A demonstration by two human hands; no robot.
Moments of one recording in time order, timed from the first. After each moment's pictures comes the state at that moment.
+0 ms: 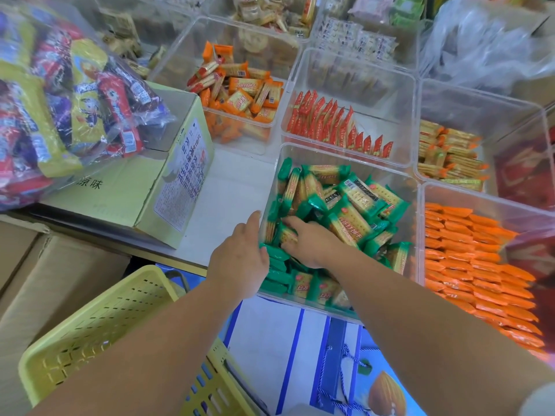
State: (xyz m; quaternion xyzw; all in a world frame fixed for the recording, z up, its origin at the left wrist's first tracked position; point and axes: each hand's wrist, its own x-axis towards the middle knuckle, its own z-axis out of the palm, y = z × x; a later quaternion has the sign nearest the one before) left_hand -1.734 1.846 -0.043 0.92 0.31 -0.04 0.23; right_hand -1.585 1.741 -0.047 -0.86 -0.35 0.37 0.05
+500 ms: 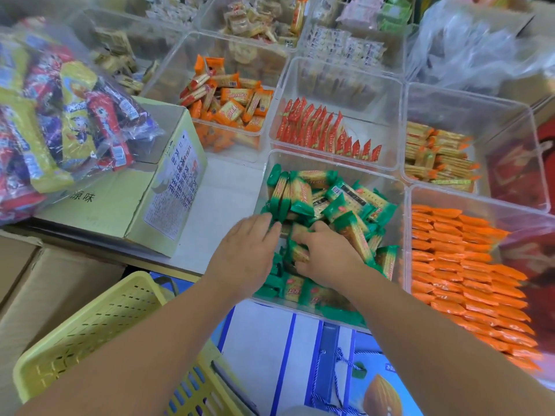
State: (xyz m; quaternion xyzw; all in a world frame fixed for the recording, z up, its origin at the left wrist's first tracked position) left_hand -1.716 1.841 -0.026 1.00 0.05 0.08 0.03; right_hand -1.587 1.696 -0.015 -0.88 -0.40 0.27 0.02
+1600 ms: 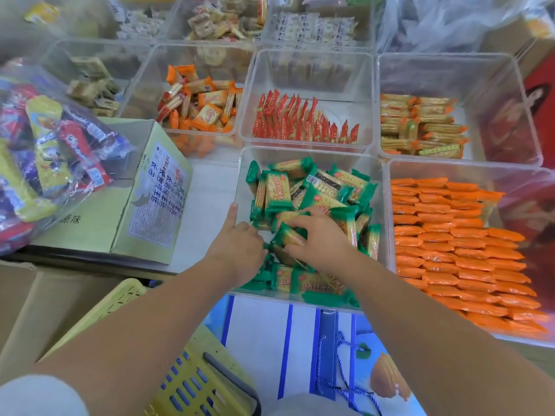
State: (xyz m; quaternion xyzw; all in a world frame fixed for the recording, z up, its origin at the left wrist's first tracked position) left_hand -1.680 1.833 -0.018 0.95 -0.02 -0.26 -0.16; right_hand -1.576 1.668 -0.023 -0.86 -0.32 0.29 0.26
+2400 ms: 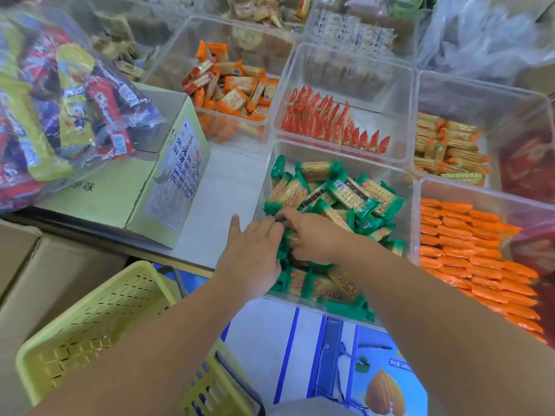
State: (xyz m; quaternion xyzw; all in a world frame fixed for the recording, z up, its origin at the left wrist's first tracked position) left_hand -1.716 1.830 -0.034 0.99 0.12 -0.06 0.08; right_hand -1.569 1.728 -0.019 -0.80 -0.48 0.36 0.09
